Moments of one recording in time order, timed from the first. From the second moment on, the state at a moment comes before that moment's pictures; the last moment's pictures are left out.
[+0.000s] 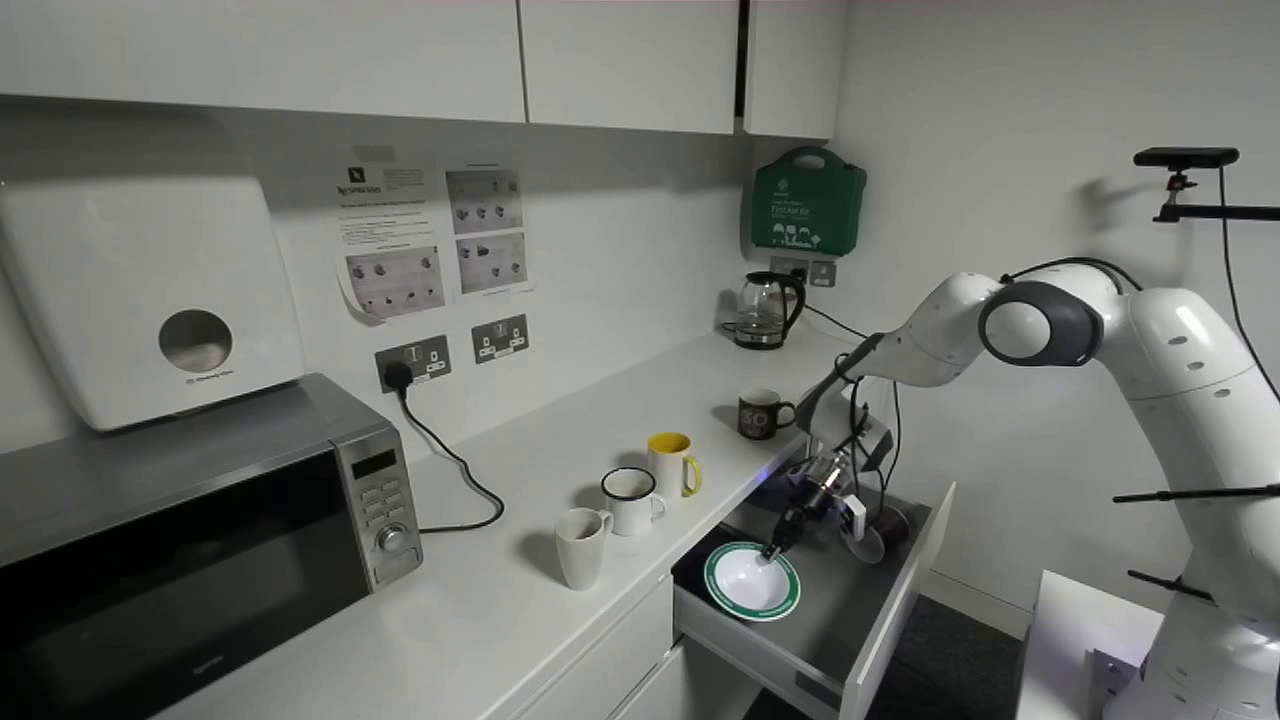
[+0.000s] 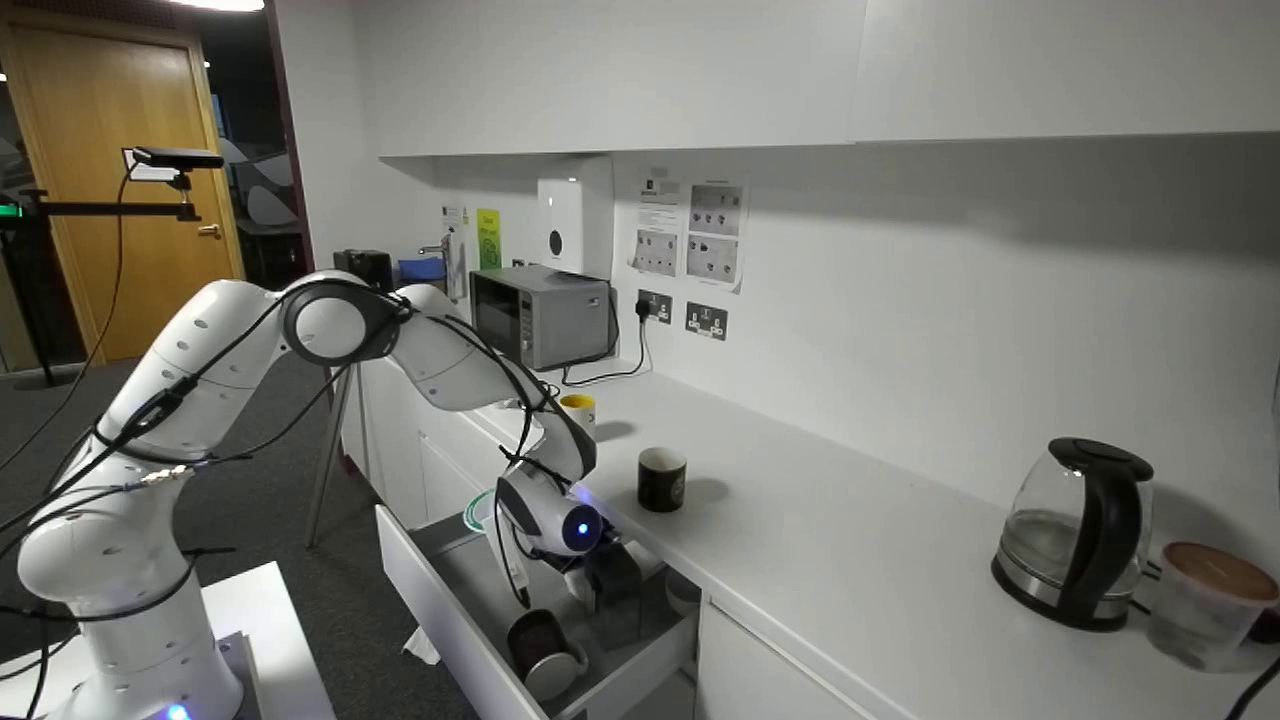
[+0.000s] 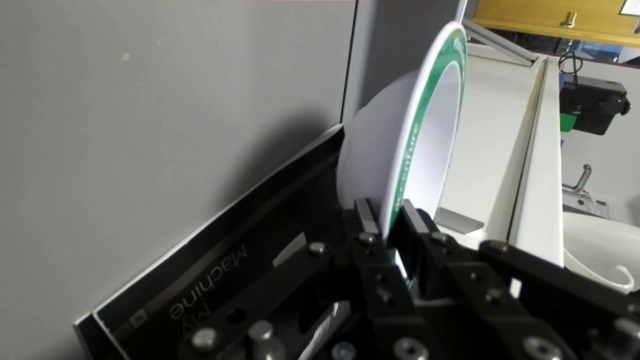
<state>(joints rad) -0.16 0.64 -0.11 -2.04 1.28 1.97 -1.27</state>
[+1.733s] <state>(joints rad) -0.16 0.29 -0.19 -2.31 1.18 1.97 -1.19</state>
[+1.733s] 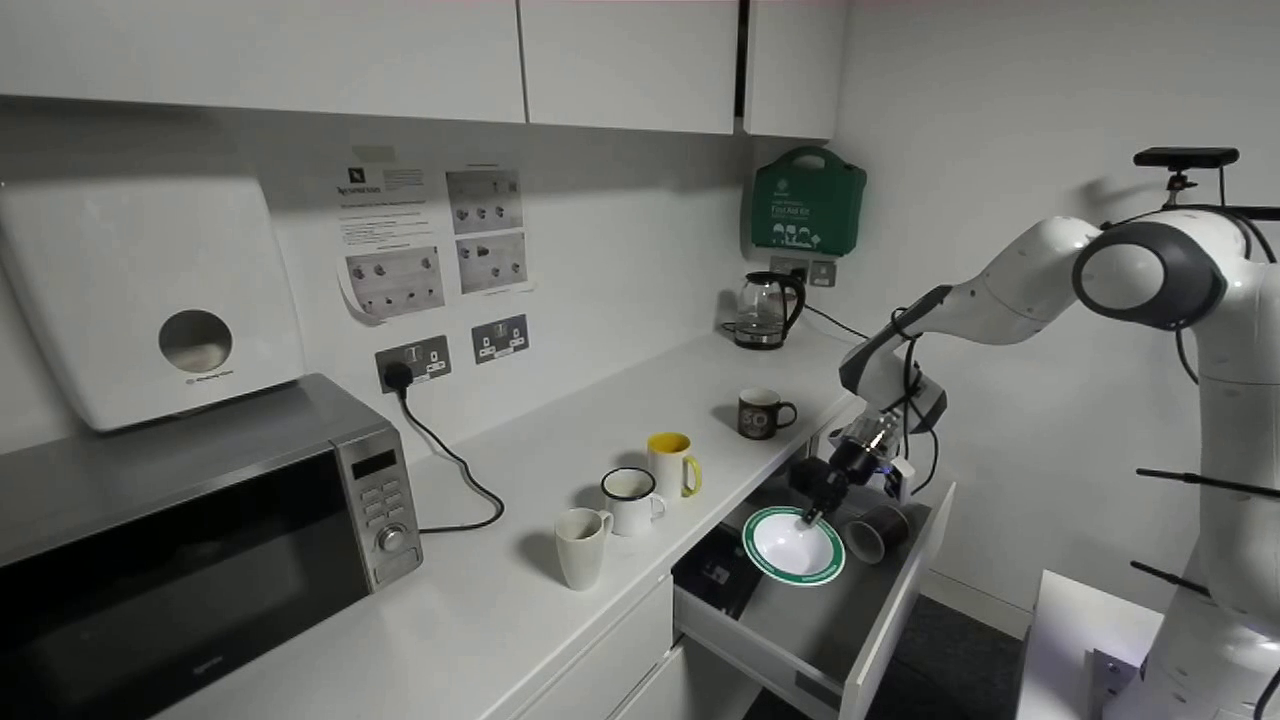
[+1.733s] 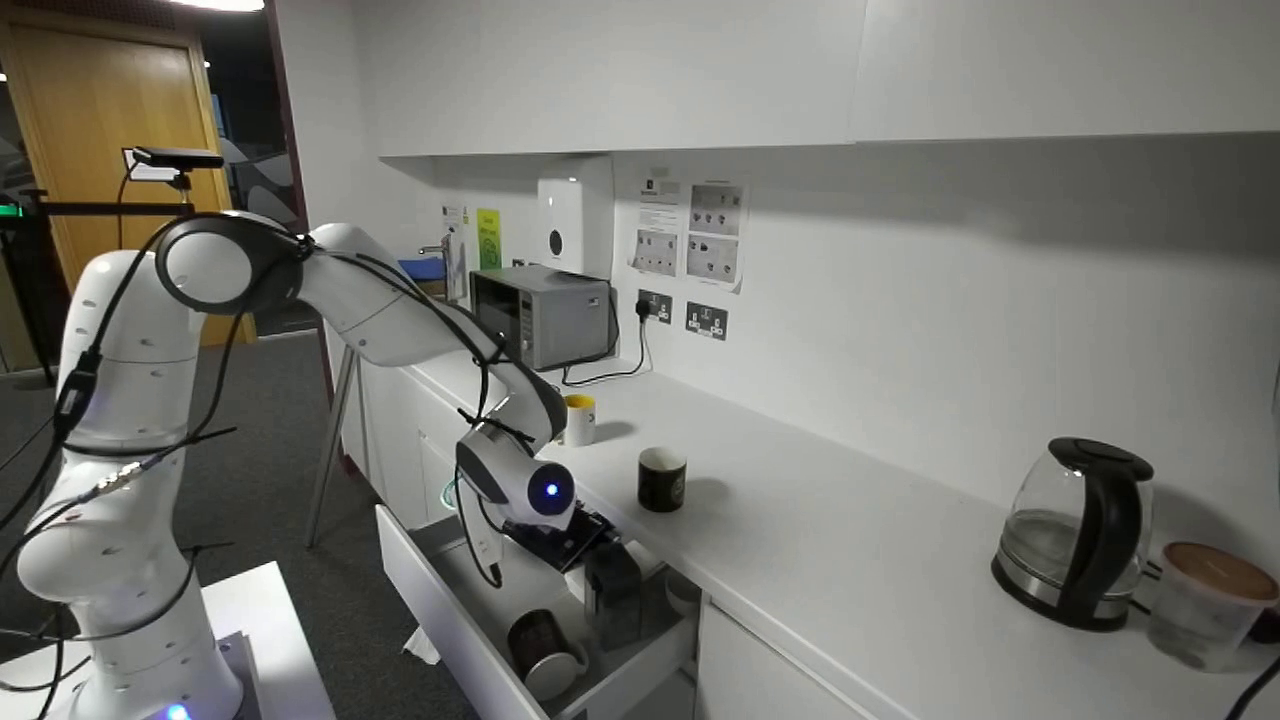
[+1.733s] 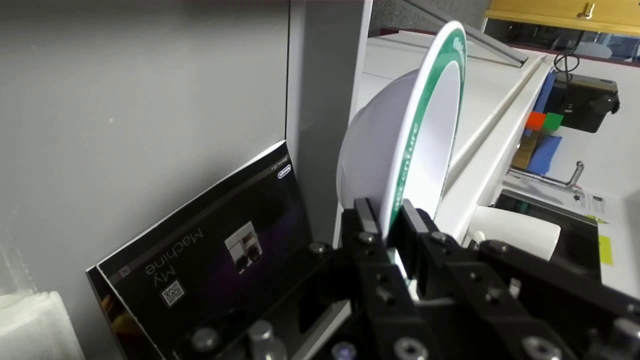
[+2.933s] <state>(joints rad) -0.18 0.03 -0.22 -2.48 1.29 2.06 -0.74</state>
